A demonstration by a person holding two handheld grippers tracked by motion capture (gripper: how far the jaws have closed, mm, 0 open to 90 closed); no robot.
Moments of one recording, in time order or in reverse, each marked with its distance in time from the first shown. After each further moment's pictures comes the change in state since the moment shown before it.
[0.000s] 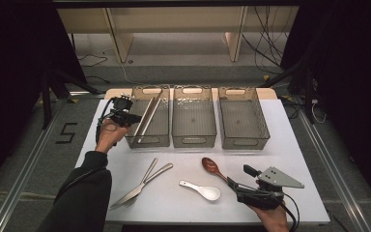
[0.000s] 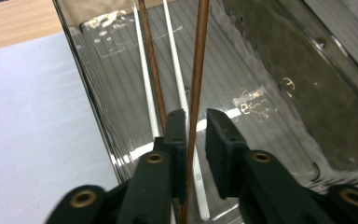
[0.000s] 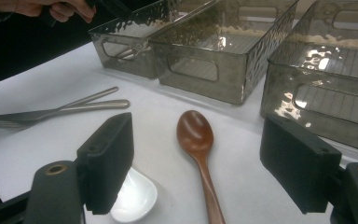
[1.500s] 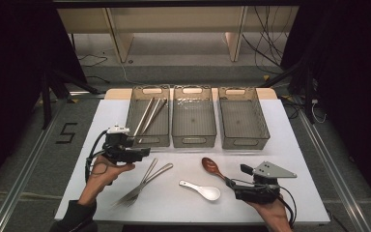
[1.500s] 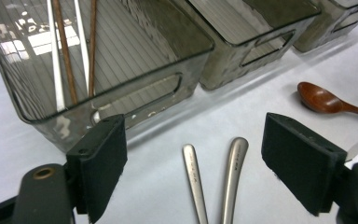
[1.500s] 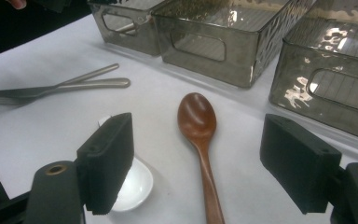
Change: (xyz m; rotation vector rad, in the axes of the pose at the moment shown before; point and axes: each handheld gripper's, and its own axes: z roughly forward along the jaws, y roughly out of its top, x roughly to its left) left arm -0.060 -0.095 -0.071 -0.117 -0.195 0.041; right arm -0.008 0.007 0.014 0.117 0.037 -0.026
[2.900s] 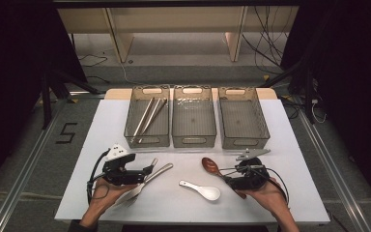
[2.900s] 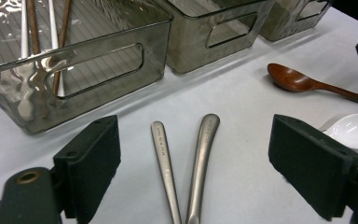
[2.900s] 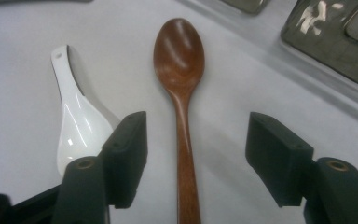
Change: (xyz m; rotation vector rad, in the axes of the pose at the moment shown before) left arm -0.021 -0.049 -0.007 -0.120 -0.031 0.055; right arm -0.017 0.022 0.043 0.406 -0.009 -0.048
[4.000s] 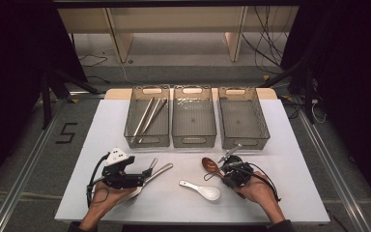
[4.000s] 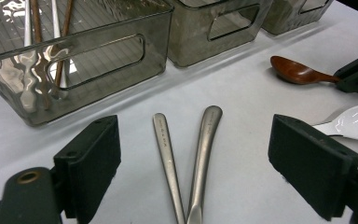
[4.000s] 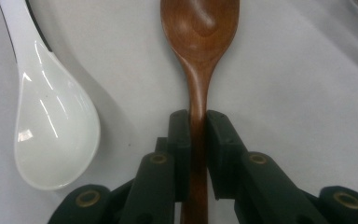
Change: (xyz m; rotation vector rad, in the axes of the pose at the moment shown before) left arm -0.002 -0.009 0.000 -0.006 0.018 0.013; right arm 0.012 0.019 0.039 0.285 -0.034 -0.103
